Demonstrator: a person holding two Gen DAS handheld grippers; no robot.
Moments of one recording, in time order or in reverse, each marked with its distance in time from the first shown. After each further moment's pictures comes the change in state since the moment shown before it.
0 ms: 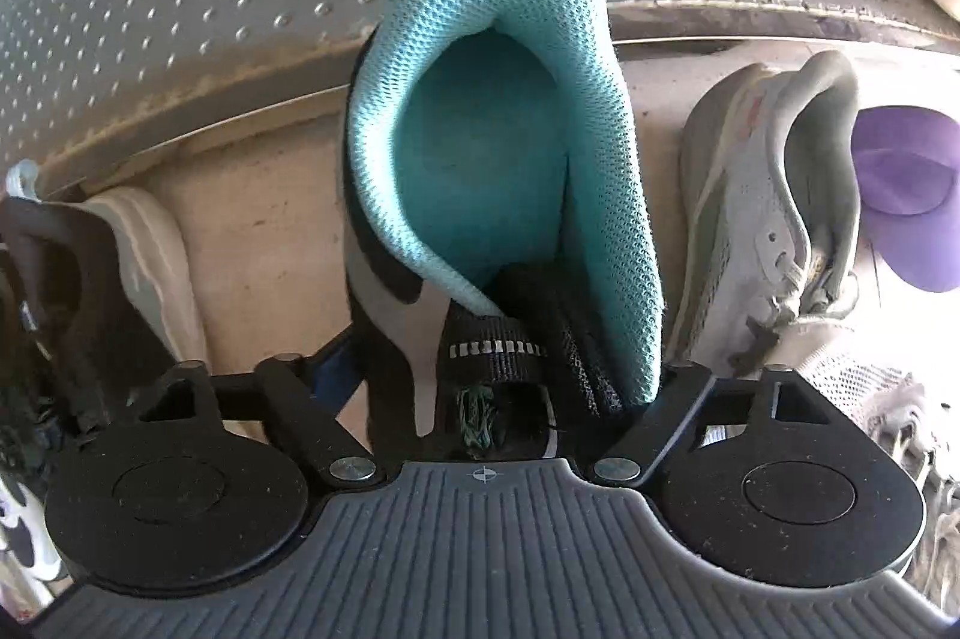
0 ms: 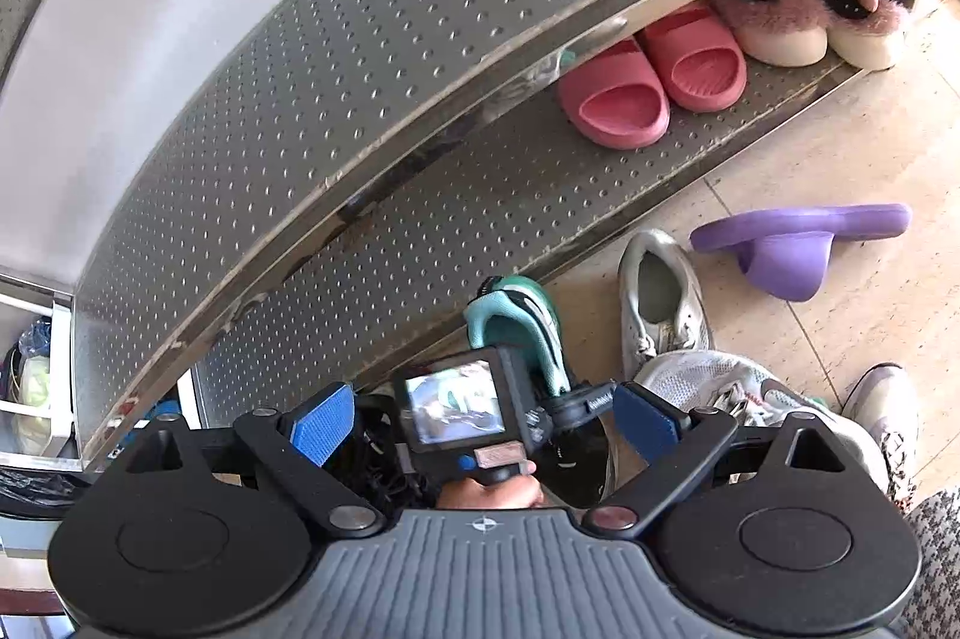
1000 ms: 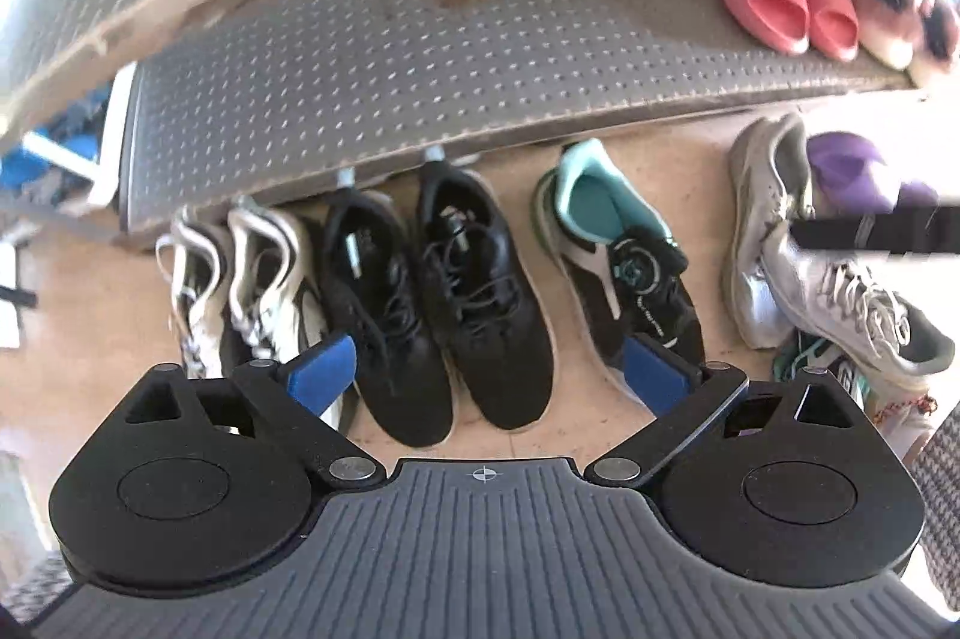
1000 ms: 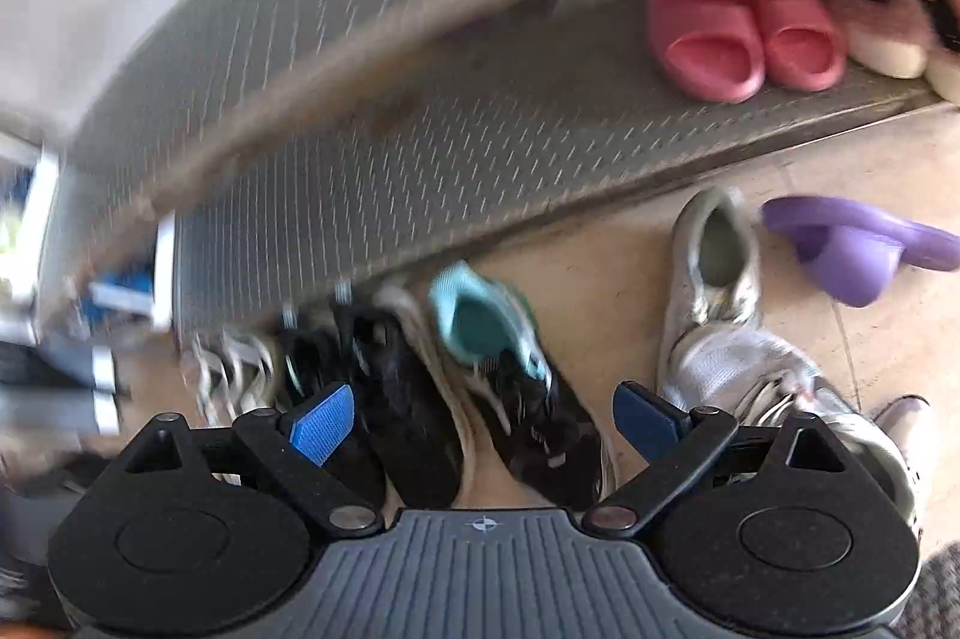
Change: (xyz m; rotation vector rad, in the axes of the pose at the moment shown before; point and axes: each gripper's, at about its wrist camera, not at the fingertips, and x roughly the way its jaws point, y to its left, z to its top) left arm -0.224 0.148 -0.078 -0.019 -0.070 0.059; right arm 0.077 0.034 -0.052 -0.312 0.163 -0.054
